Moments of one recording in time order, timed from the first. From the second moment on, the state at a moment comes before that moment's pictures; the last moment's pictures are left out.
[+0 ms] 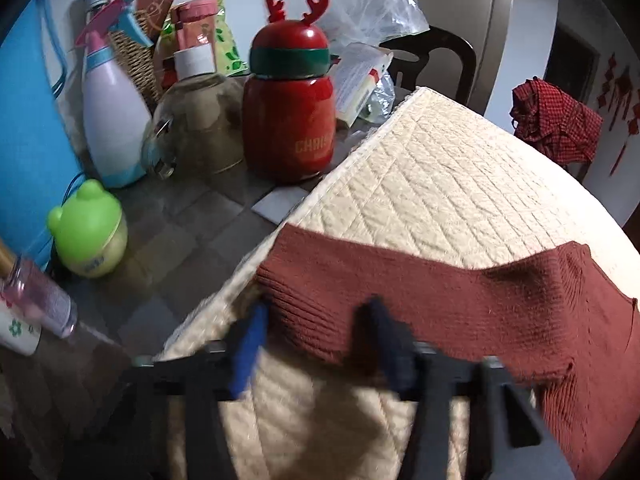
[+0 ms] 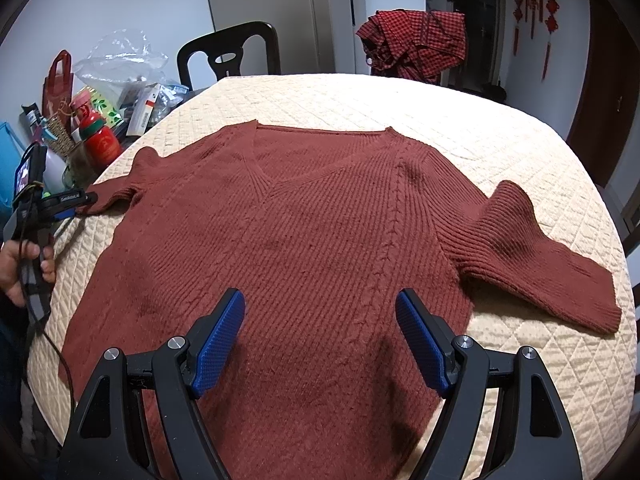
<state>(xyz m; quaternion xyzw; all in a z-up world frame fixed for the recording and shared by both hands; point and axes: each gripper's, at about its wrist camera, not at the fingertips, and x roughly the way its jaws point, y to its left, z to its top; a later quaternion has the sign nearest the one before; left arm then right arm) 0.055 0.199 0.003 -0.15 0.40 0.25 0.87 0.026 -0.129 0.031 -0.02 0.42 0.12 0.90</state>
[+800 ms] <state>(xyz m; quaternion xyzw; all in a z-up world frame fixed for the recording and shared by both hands) 0.132 -0.032 0.058 -0.10 0.38 -0.16 0.91 0.025 -0.172 0.035 0.07 0.42 0.11 0.90</state>
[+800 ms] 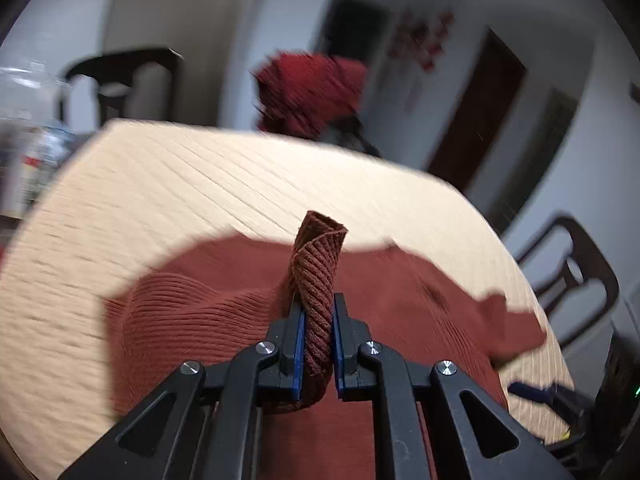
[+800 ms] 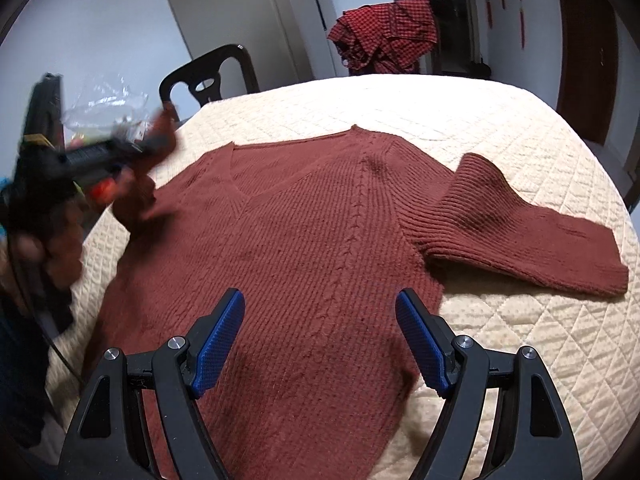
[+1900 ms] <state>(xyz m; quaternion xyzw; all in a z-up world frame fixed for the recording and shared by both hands) 0.116 0.069 0.022 -0.09 0.40 -0.03 0.91 0.152 -0.107 0.029 0.06 0.45 0.20 0.87</state>
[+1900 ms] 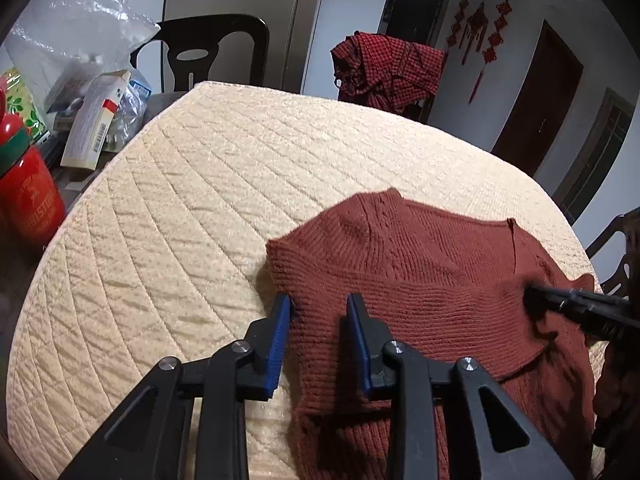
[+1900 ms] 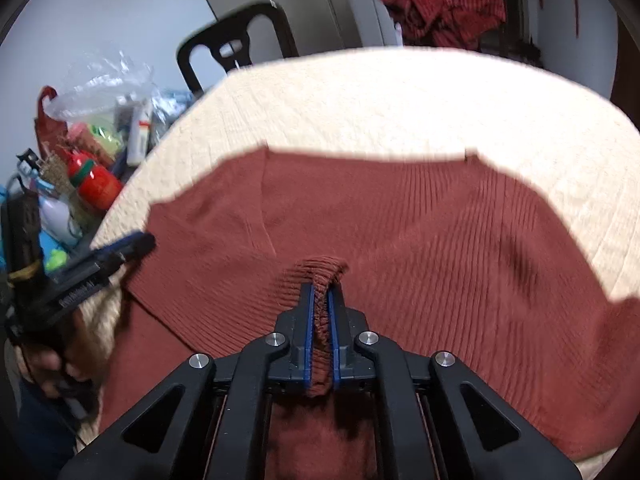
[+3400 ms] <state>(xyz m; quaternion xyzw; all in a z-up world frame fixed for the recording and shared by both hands) 0.002 0.014 0.030 -0.06 0.39 -0.07 0.91 -0.004 -0.177 0.029 0.06 0.43 0.13 0.89</state>
